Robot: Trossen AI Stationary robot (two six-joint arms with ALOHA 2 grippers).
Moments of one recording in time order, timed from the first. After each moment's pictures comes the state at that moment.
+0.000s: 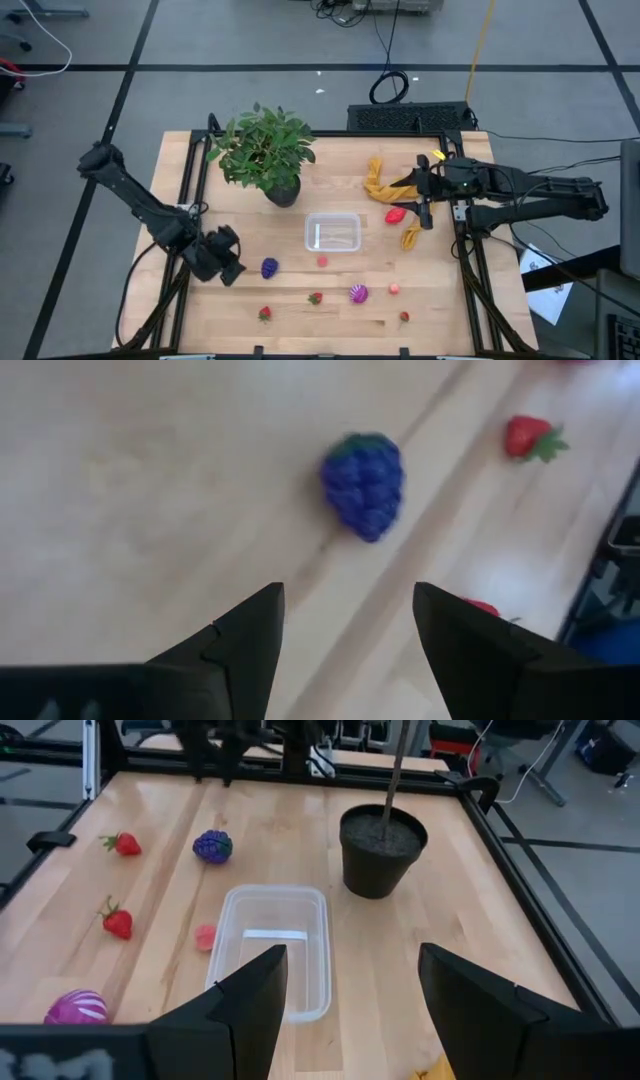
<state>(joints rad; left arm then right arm) -0.72 1.06 0.62 -0.63 -0.28 -1.43 -0.07 0.74 0.79 -0.50 0.00 -0.09</state>
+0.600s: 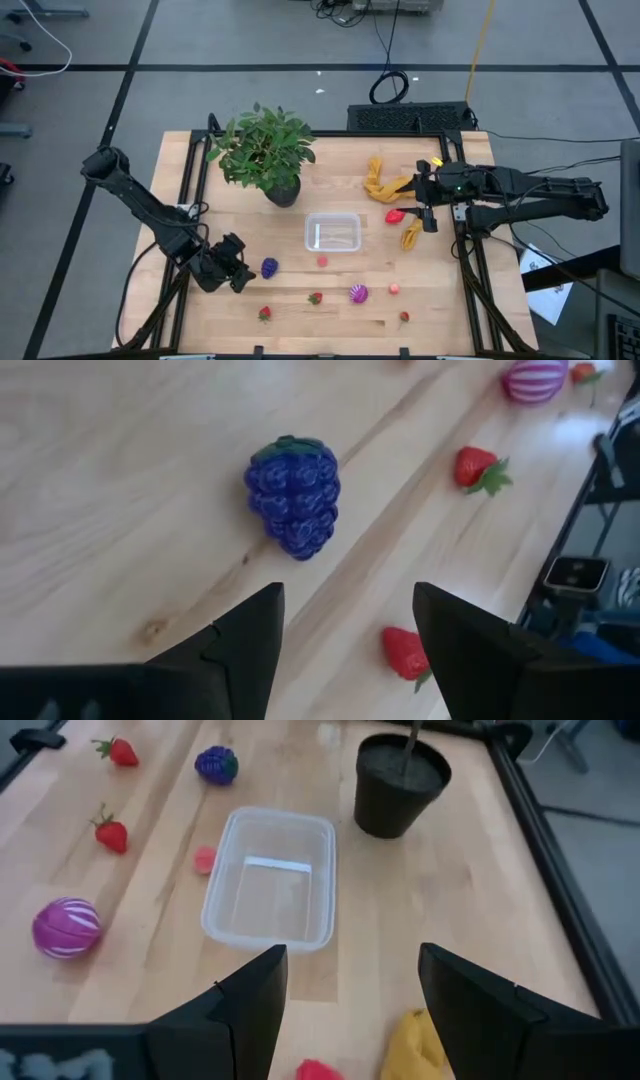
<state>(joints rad) -0.75 1.15 0.62 -0.45 -0.35 -1.56 -0.06 0.74 0.76 -0.62 0.00 -0.19</state>
